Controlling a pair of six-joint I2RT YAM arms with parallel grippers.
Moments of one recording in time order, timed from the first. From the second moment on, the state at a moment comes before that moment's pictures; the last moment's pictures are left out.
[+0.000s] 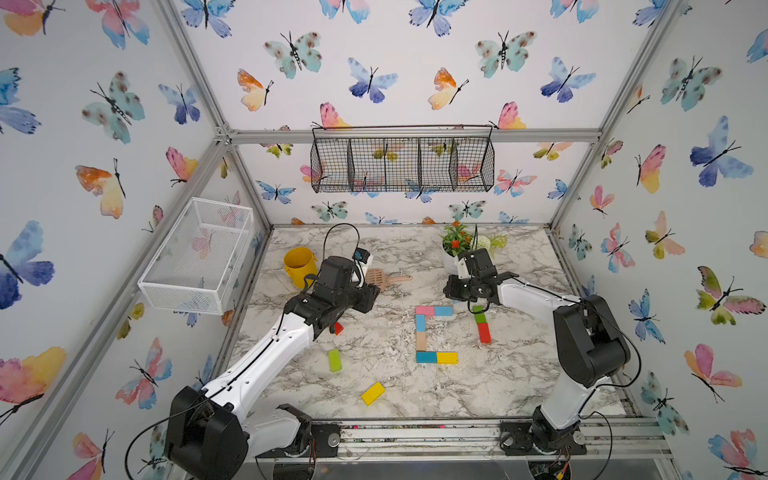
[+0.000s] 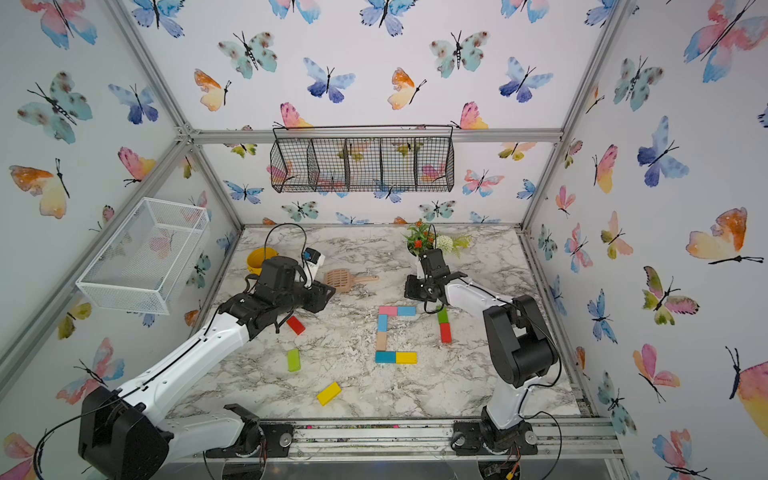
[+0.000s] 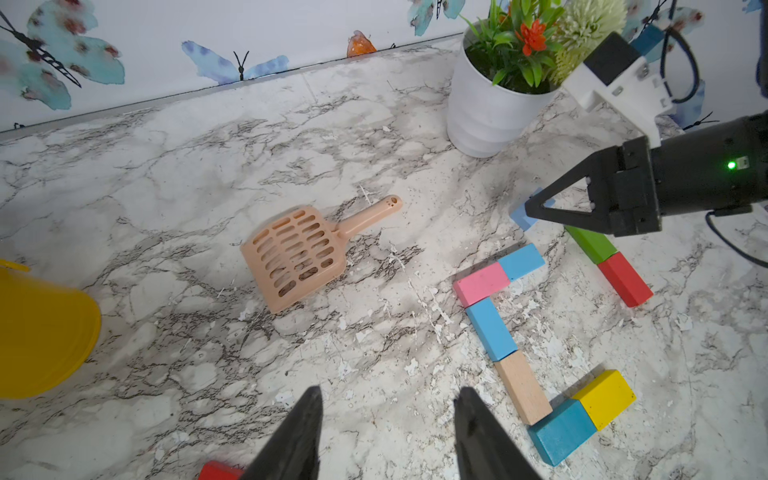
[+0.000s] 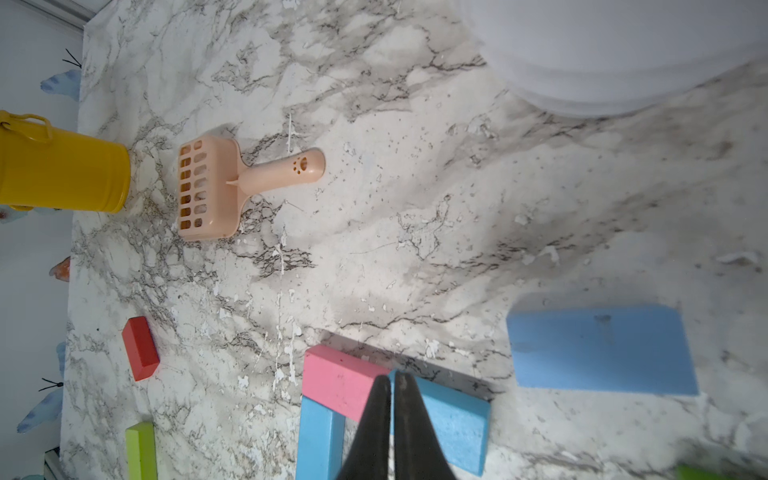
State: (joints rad) left arm -0.48 1.21 0.97 -0.42 0.11 -0.09; right arm 0.45 1.77 1.13 -0.27 -0.24 0.50
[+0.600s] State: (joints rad) left arm -0.42 1.23 0.97 -0.42 0.19 -0.11; right arm 0.47 1.85 1.19 -0.31 -0.19 0.47
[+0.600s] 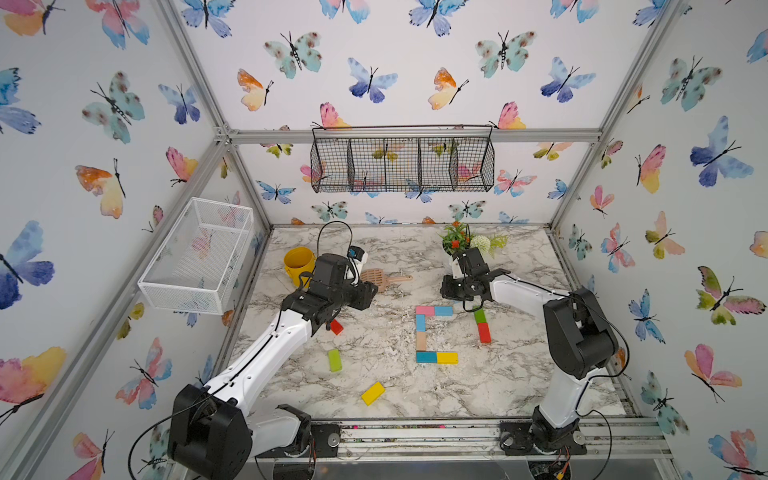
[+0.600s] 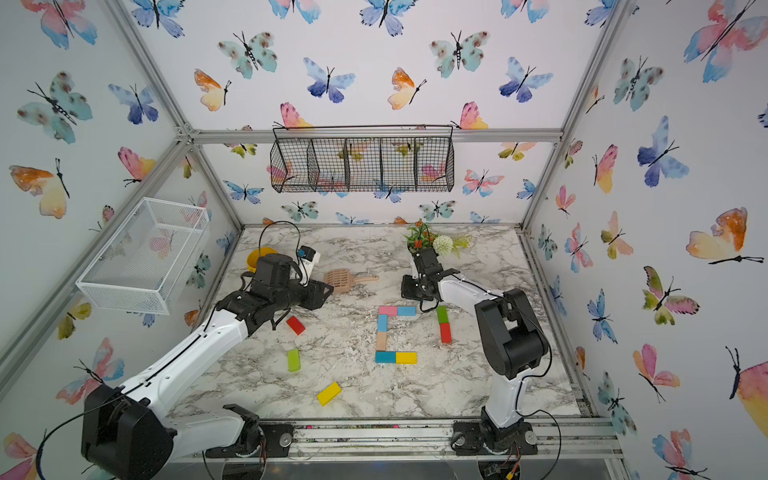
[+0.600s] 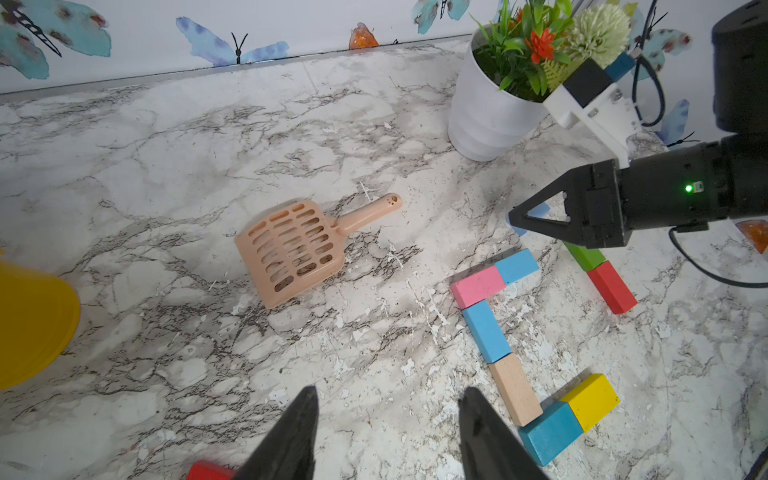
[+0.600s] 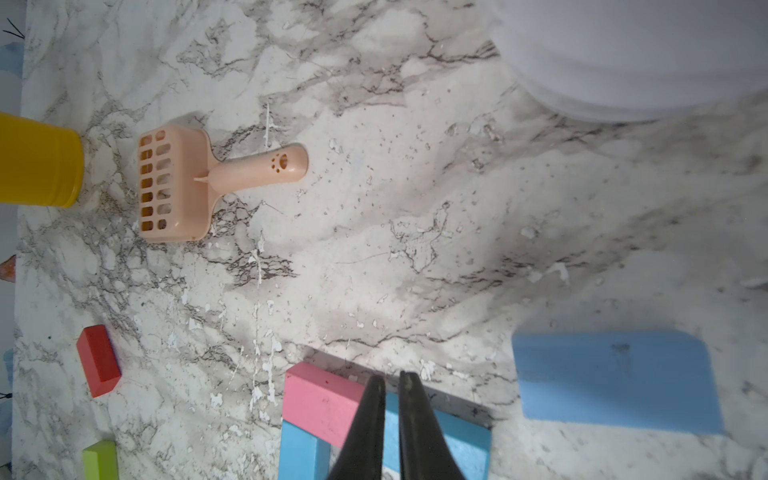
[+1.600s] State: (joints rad) left arm -0.42 1.25 0.97 -0.42 0.21 -0.11; right arm 0.47 1.93 1.30 -0.50 -0.04 0.34
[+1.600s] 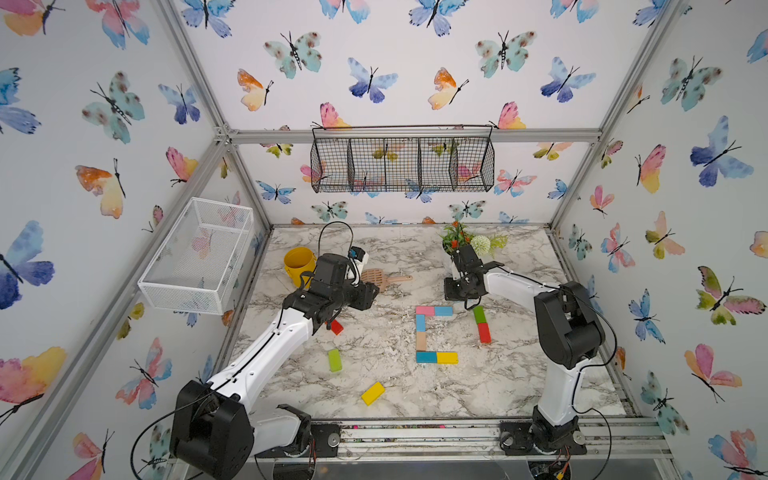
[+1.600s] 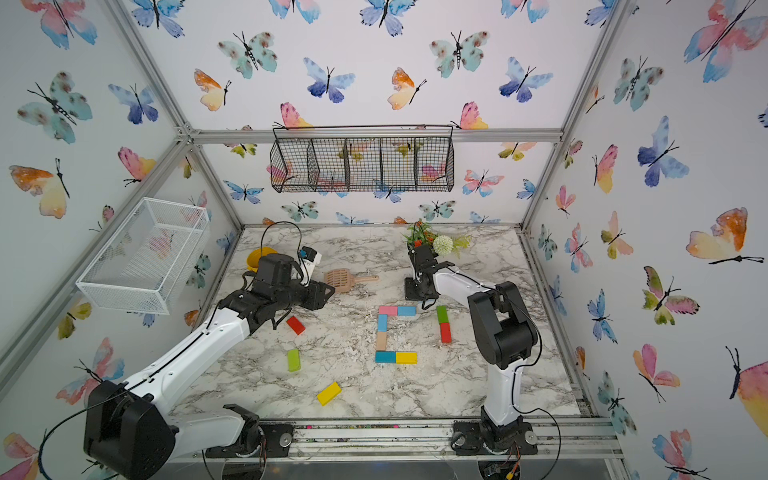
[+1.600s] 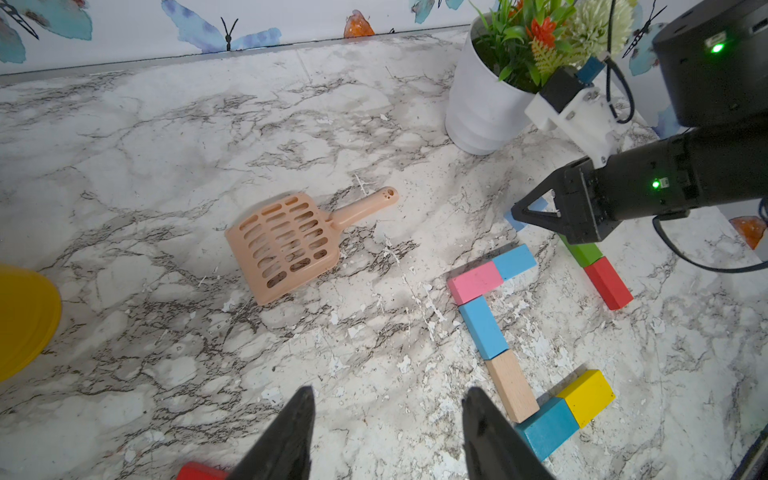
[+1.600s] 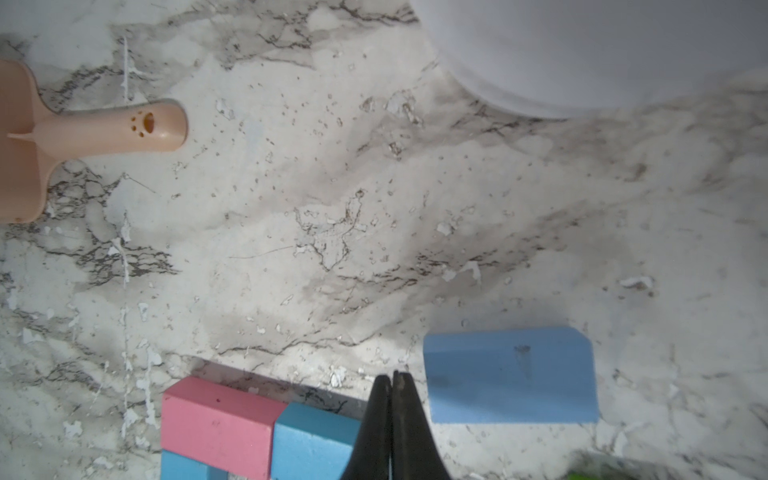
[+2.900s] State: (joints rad) left arm -0.42 1.25 0.97 -0.42 0.21 -0.11; right arm 0.38 1.97 1.27 -0.46 -0.03 0.41
